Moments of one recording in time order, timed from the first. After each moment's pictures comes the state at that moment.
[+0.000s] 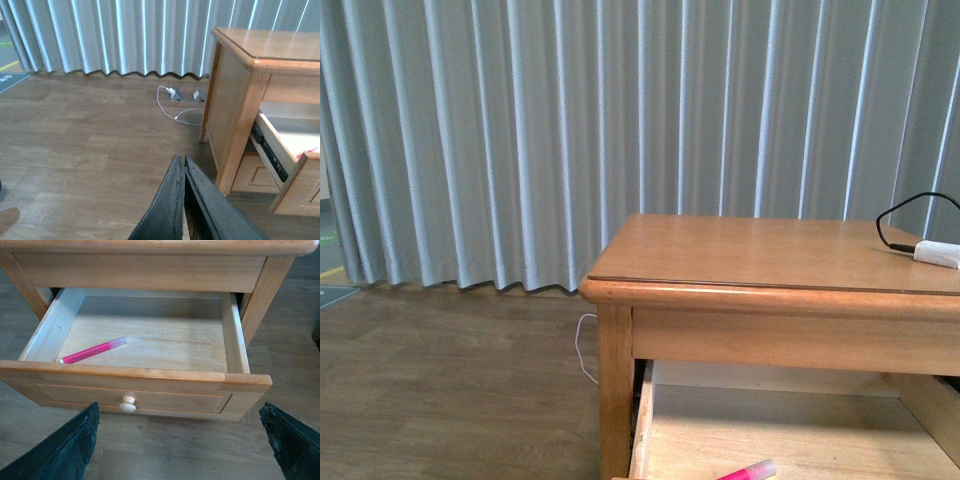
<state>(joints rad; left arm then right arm) 0.00 0.01 0.02 0.00 0.00 0.00 0.17 0.63 0.43 -0.23 0.13 0.09</state>
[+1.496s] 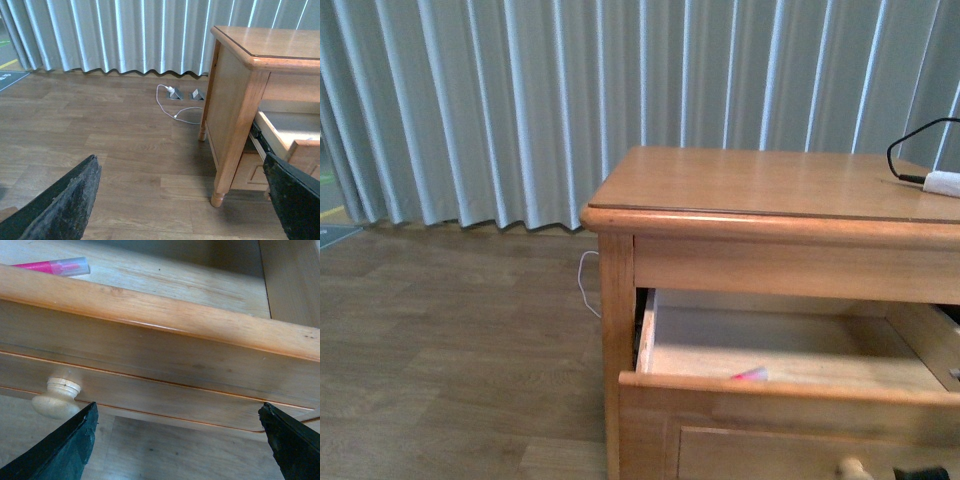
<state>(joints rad) 0.00 0.00 0.02 0.00 0.00 0.00 0.09 1.80 0.39 0.89 0.08 -0.10</state>
